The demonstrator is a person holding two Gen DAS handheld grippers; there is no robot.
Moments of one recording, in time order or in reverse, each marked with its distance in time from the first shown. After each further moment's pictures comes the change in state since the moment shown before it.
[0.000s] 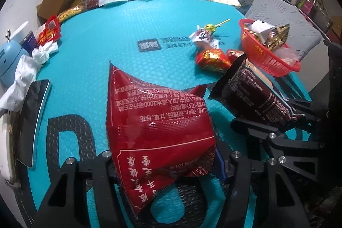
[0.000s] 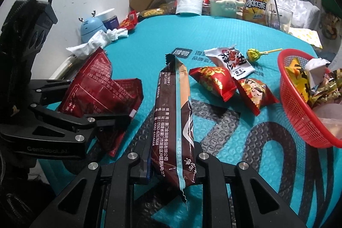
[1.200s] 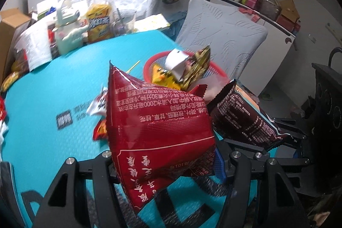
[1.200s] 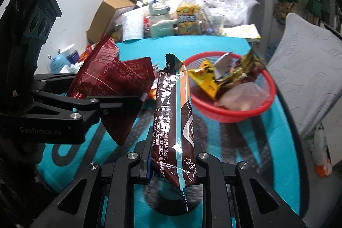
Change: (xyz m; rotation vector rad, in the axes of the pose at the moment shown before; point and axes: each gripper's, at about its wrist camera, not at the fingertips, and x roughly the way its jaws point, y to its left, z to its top) left arm -0.018 -0.114 0.068 0.242 -0.125 -0.275; right arm -0.104 -0.064 -0.025 0.193 -0.116 -0.221
